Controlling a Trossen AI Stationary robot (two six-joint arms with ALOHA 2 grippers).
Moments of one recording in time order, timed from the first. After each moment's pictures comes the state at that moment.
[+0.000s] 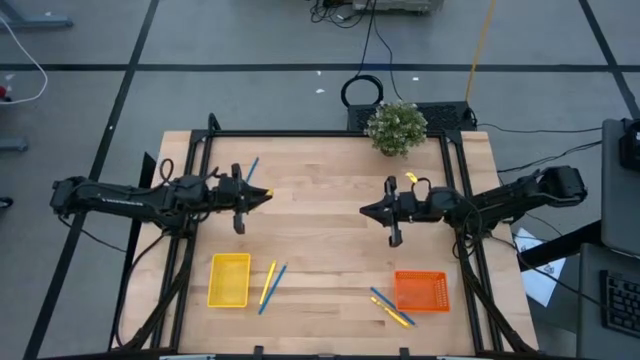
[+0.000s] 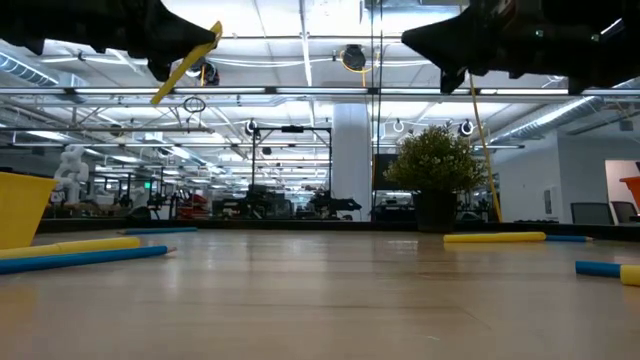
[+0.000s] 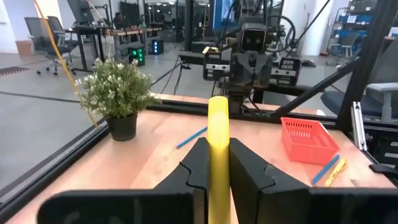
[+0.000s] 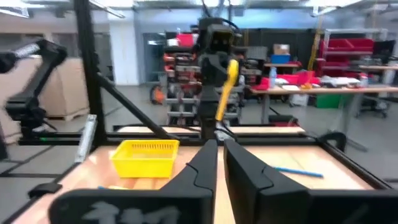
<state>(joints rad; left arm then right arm) 0.00 0.69 0.37 0.29 -0.13 -0.05 0.05 1.17 0.29 0.98 0.03 0.01</state>
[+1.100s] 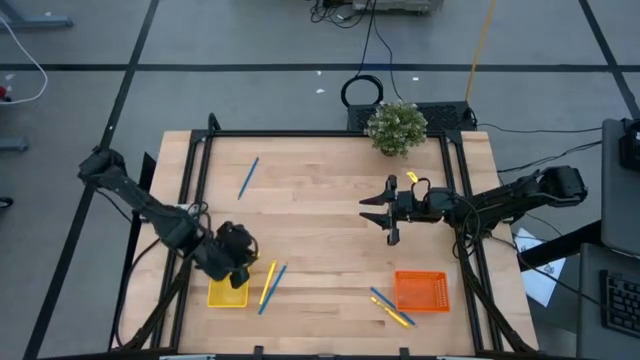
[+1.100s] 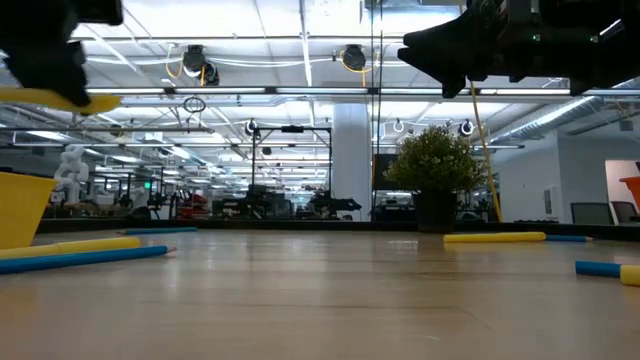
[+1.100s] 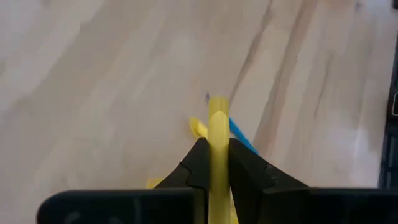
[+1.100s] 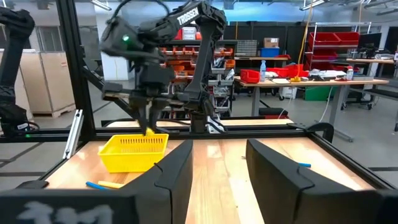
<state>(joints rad) -0.66 1.15 0.76 -0.65 -0.39 -1.08 0.05 1.17 0.29 0.95 0.06 0.01</state>
